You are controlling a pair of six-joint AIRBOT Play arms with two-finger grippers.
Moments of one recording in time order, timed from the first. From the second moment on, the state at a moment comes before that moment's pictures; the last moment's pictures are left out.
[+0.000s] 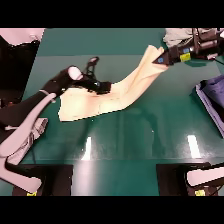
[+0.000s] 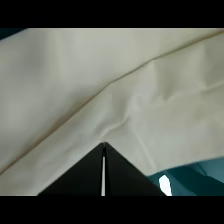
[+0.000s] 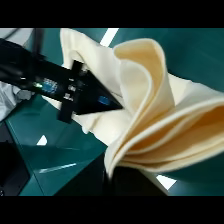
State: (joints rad) left arm -0.45 -1.71 1.46 0.95 -0.83 -1.53; right arm -0.04 -1.63 1.84 -0.60 1.54 1.14
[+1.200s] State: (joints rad) left arm -0.23 -1.28 1.61 1.54 -1.14 -1.59; right arm 0.43 -1.69 1.97 -0.59 1.30 1.17
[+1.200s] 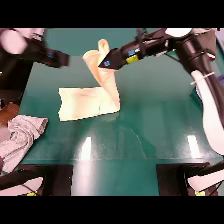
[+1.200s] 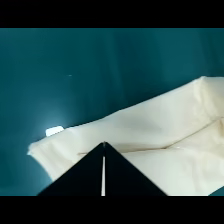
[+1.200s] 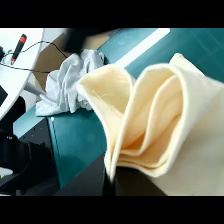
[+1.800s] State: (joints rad) left arm -0.17 -1.06 1.61 1.65 -1.30 -1.59; right arm 0.70 -1.97 1.98 -0.59 0.93 1.09
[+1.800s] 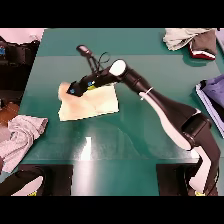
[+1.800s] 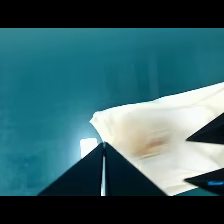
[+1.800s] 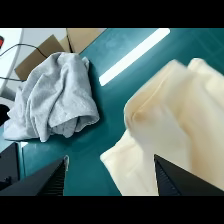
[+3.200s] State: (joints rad) left arm -0.16 -1.06 1.61 1.64 -1.30 -1.59; right arm 0.36 -1.98 1.56 -0.47 1.15 1.22
